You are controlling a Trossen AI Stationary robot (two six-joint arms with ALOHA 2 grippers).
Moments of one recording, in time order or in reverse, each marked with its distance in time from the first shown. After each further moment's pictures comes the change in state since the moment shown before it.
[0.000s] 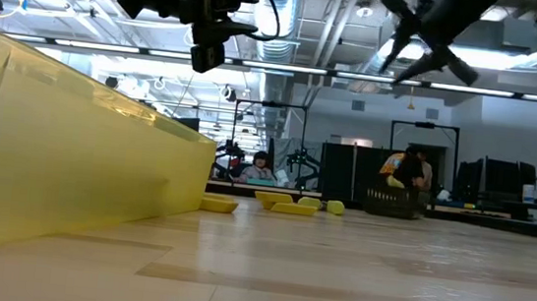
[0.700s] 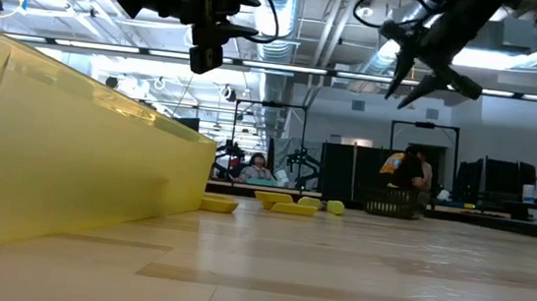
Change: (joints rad) left arm -0.002 0.000 0.000 -0.001 -0.031 -0.045; right arm -0.138 0.024 -0.001 -0.067 -0.195 -0.077
